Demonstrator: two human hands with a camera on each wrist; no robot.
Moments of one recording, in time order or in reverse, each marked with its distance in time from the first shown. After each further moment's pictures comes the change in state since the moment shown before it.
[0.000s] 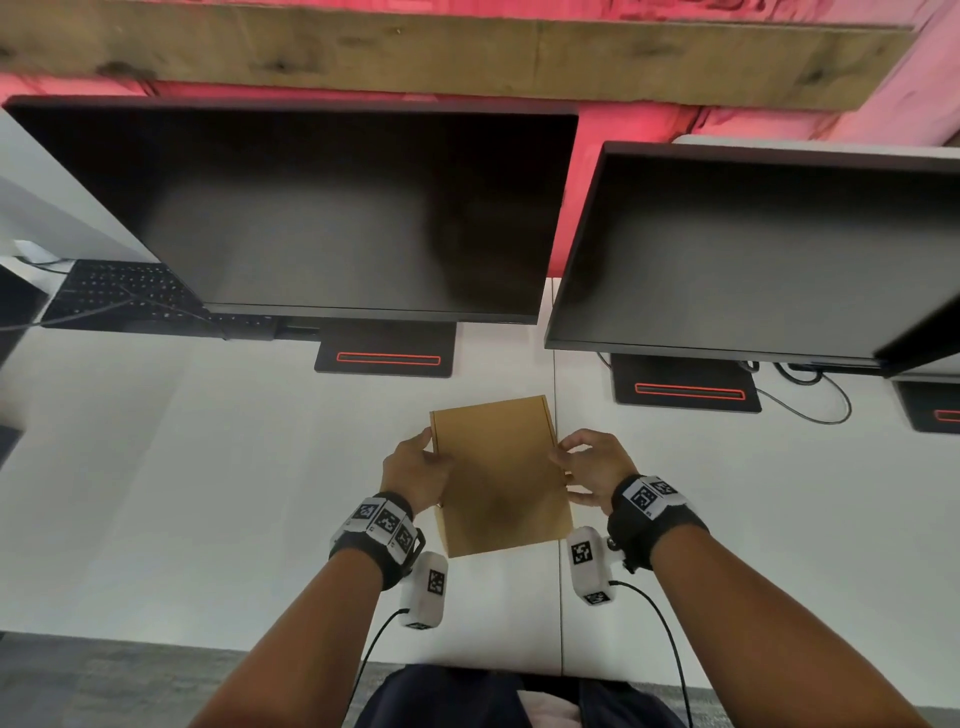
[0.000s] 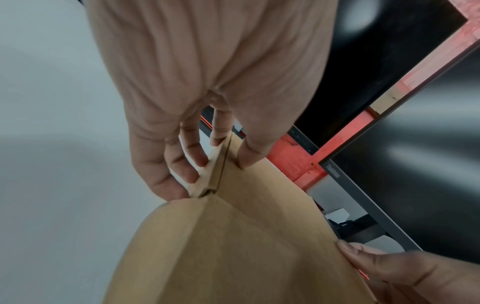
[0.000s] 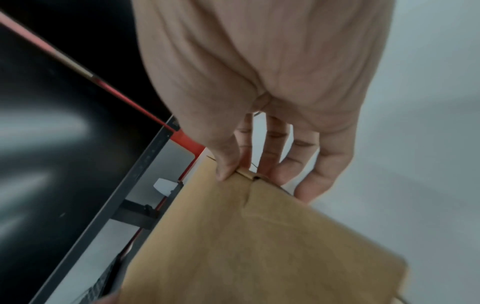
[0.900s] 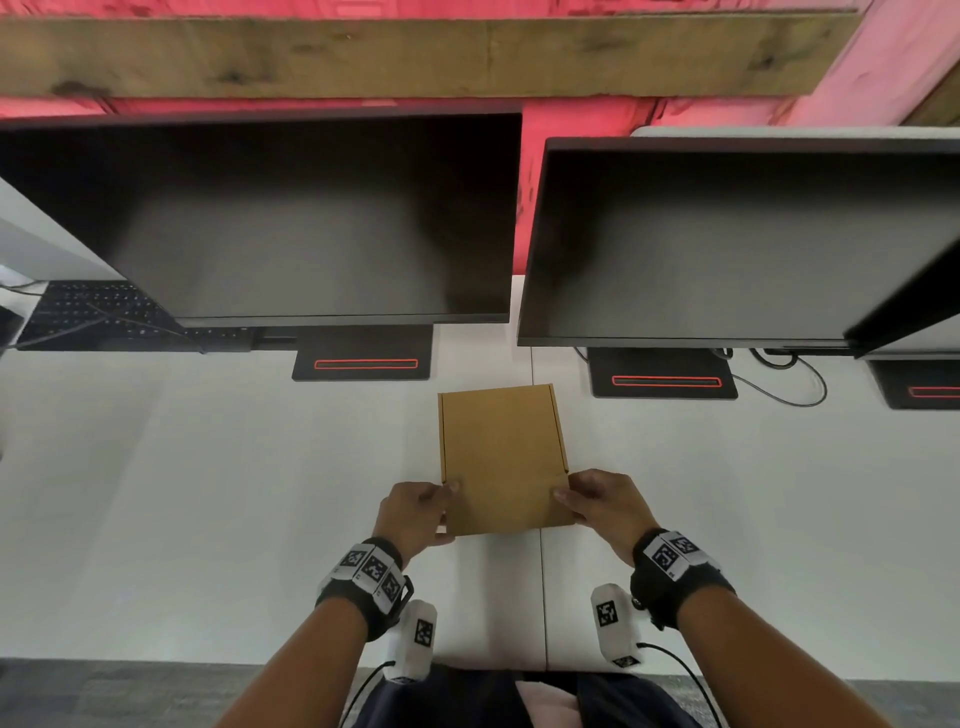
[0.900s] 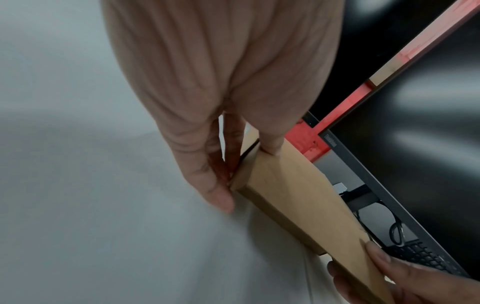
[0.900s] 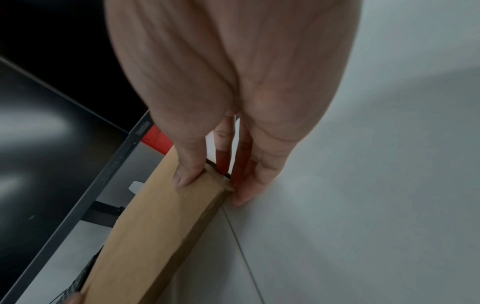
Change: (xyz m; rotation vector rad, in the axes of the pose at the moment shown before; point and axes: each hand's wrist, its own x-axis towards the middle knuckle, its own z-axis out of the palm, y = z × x) left_hand -0.027 -0.028 0.031 -0.194 -0.080 -0.073; right_hand -0.021 0.073 -0.032 0.144 -0.068 -0.199
